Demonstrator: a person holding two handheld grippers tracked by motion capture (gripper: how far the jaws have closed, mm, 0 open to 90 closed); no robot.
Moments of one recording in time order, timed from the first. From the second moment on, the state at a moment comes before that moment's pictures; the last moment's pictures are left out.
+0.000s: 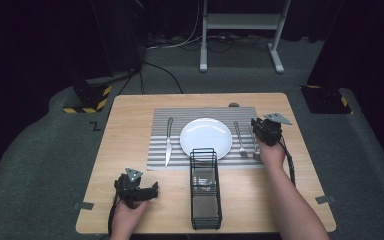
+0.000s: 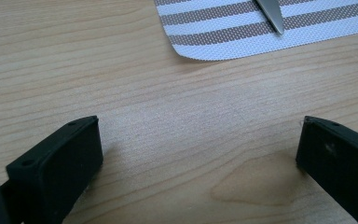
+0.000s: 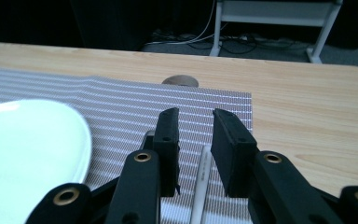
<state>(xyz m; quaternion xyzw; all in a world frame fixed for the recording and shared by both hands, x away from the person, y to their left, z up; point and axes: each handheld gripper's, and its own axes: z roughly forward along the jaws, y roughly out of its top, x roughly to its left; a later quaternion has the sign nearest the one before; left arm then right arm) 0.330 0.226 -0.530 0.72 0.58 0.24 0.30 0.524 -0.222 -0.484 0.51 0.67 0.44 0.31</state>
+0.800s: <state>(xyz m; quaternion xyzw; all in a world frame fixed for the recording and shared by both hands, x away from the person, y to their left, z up) 0.331 0.226 -0.530 0.72 0.58 0.24 0.30 0.411 -0.231 -0.520 0.53 0.72 0.35 0.27</state>
